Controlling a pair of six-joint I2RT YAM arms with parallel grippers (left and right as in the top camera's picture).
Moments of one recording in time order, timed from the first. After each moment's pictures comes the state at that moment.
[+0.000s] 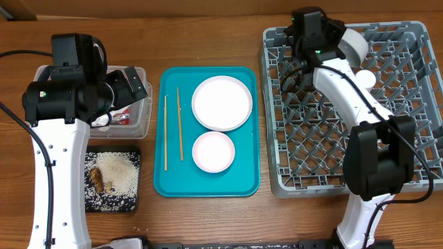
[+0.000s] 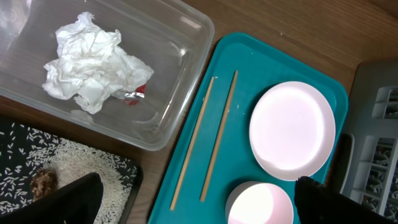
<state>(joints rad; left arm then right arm) 0.07 1.46 1.61 -1.21 0.07 -0.39 0.22 2.04 1.64 -0.31 0.85 -1.08</state>
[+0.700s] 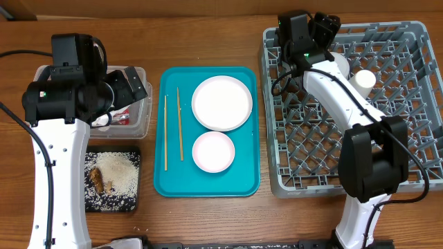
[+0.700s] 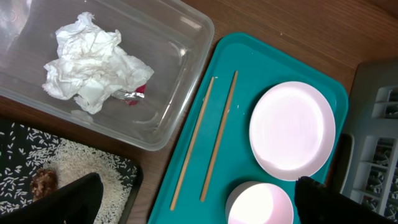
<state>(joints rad) 0.07 1.46 1.61 -1.21 0.07 -0.39 0.28 2.04 1.64 -0.32 0.95 -1.00</state>
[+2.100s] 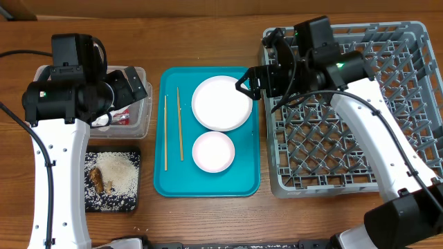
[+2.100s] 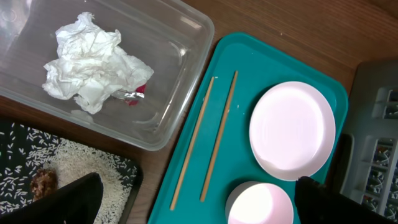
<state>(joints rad) 0.07 1.46 1.61 -1.21 0.07 -0.39 0.33 1.70 1.63 -0.93 -0.59 0.16</state>
